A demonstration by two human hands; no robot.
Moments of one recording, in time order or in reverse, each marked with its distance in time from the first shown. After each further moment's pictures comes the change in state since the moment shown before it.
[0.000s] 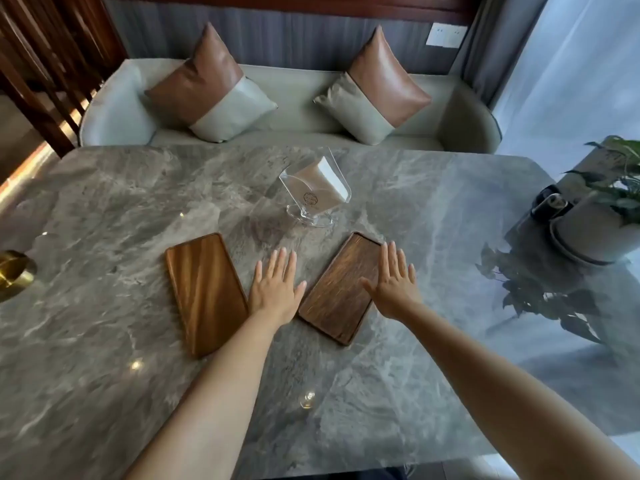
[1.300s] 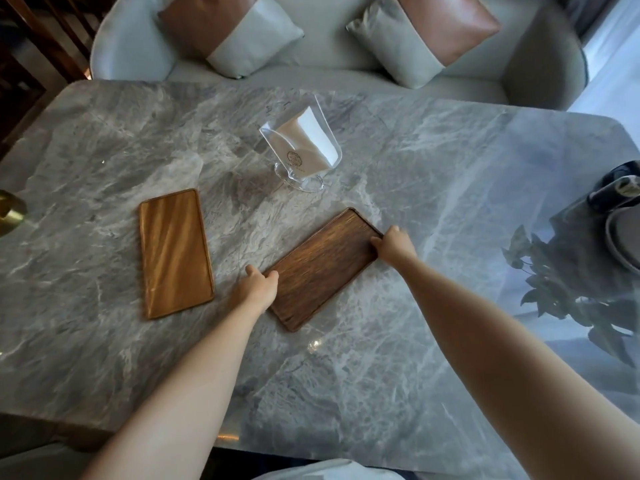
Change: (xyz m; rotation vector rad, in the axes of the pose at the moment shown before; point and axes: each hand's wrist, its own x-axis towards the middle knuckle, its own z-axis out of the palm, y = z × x) left_hand 0.013 0.056 0.031 -0.554 -0.298 -0.835; right_hand 0.106 0.063 -0.007 0.310 -0.226 0.242
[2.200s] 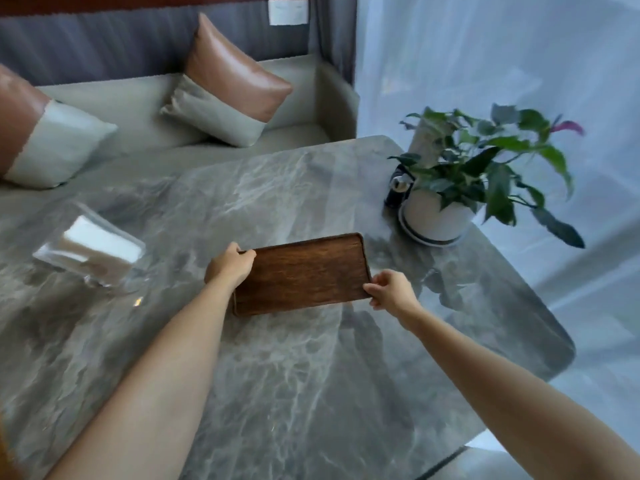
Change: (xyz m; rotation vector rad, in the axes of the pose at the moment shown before) left_hand -0.058 0.276 0.065 0.113 0.017 0.531; right_hand -0.059 0.225 -0.144 0.730 0.315 0.153
